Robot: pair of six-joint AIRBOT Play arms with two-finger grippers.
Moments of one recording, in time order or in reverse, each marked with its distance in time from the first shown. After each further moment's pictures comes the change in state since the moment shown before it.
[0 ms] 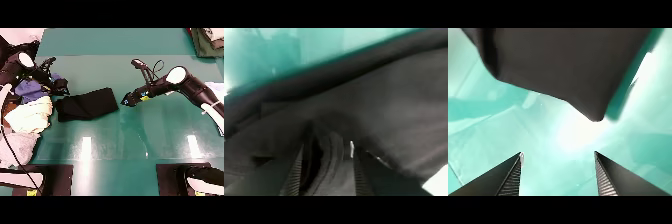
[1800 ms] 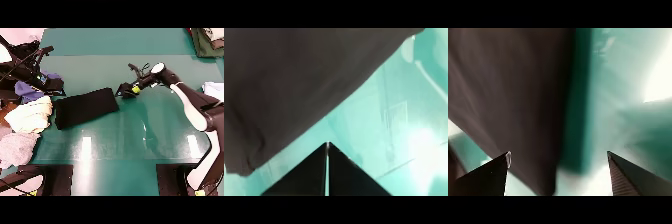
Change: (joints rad) left arm -0.098 0.318 -0.023 -0.053 -0.175 0.045; right arm -0.098 -0.636 0.468 0.241 0.216 0.121
